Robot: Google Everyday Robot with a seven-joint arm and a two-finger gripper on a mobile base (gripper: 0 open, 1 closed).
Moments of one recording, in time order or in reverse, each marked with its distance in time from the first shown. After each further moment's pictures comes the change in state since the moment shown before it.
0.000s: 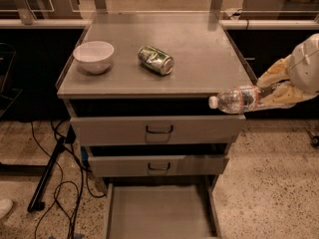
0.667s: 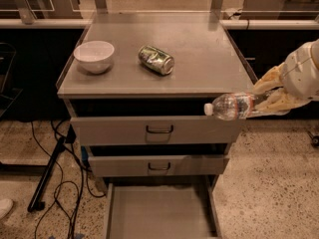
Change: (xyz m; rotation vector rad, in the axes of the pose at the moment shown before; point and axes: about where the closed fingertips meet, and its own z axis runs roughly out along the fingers) arm -0.005 0.012 0.014 -0.042 -0.021 0.010
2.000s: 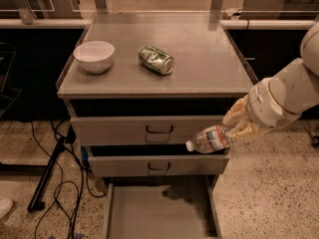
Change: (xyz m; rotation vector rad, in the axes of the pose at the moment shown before) arm -0.043 0.042 0.070 -0.112 -0.104 -0.017
